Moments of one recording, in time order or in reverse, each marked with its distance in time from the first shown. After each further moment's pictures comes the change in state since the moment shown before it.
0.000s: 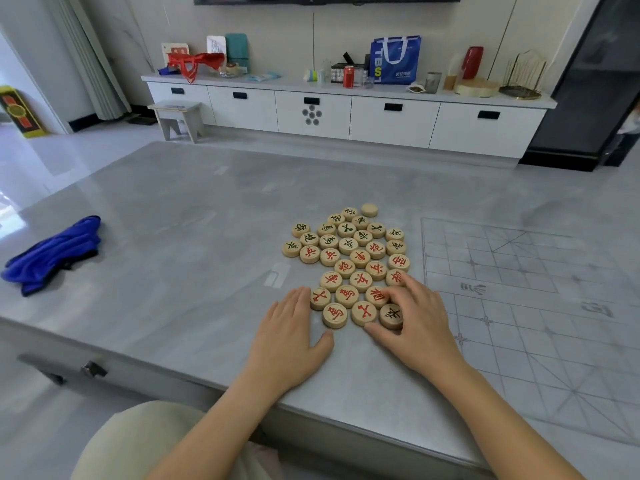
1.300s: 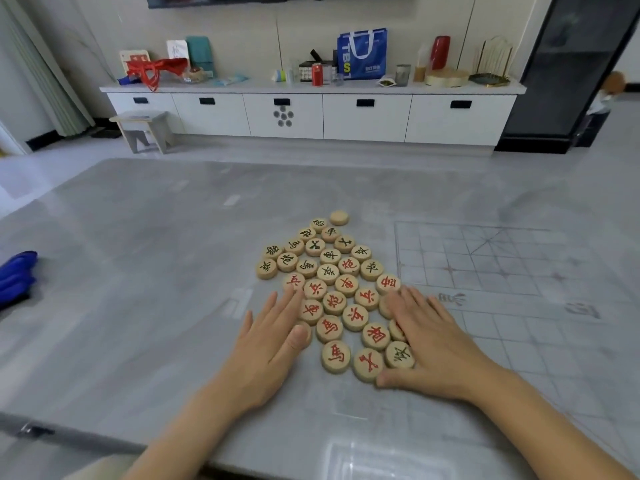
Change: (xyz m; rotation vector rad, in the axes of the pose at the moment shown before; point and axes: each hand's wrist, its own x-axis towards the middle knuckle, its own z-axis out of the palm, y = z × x) left_hand 0.034 0.002 -0.005 -0.218 -0.222 0.130; right_hand 0.010 0.053 -0.038 -0.246 -0.453 -0.090
